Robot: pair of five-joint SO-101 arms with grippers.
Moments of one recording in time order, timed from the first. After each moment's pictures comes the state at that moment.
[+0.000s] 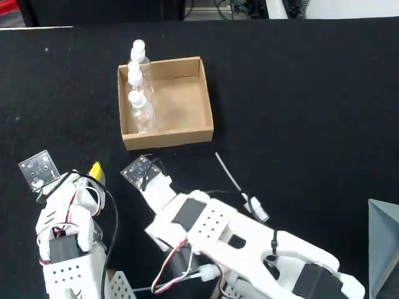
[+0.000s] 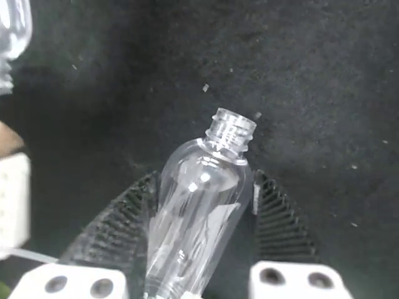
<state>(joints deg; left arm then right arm) -18.5 -104.0 96.0 52.9 12.9 -56.5 -28.6 57.8 58.2 -12.6</state>
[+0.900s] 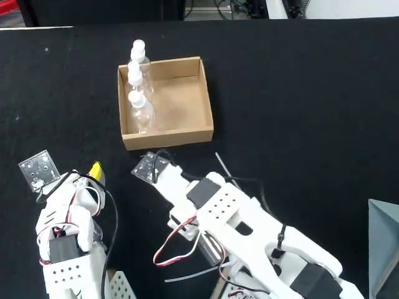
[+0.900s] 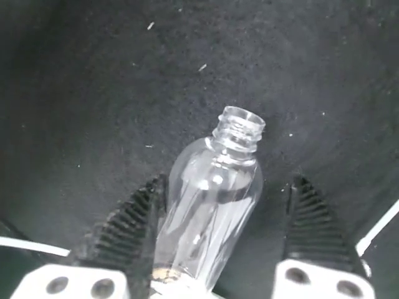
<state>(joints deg) -18.5 -104.0 96.0 52.9 12.9 -46.1 -28.6 55.0 67.7 6.5</state>
